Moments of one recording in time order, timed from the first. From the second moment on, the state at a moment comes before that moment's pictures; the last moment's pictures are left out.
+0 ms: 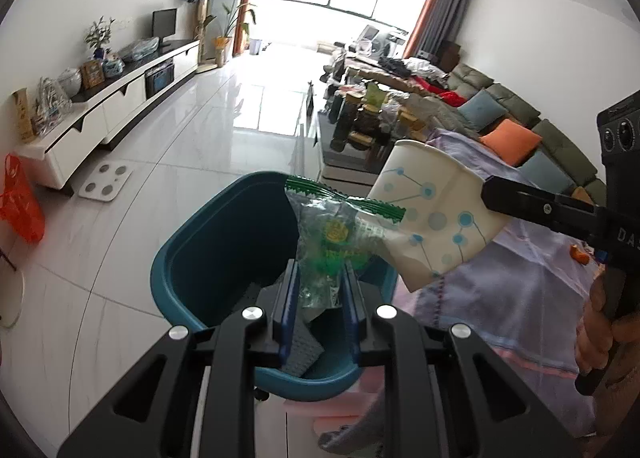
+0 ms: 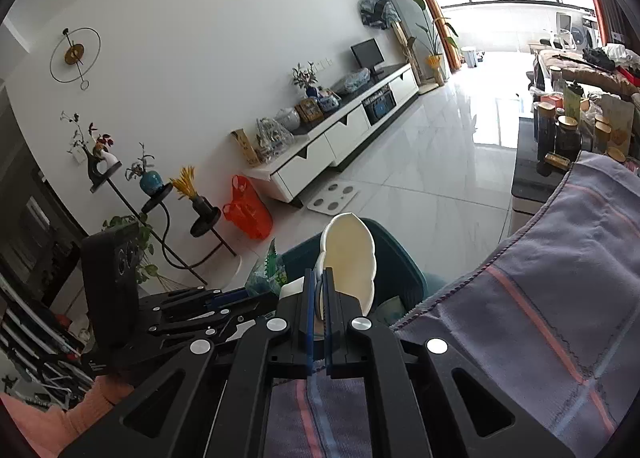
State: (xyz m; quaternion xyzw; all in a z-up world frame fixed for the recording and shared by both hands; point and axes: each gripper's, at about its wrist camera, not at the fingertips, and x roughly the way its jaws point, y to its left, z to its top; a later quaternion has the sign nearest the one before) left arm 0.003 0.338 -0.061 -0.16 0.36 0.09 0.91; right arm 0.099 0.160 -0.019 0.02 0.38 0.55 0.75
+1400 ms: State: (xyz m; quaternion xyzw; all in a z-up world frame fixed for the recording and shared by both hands) left arm 0.014 0.355 -0.087 -0.21 0.38 0.12 0.89; right arm 0.100 0.169 -0.036 0.00 0.41 0.52 0.75
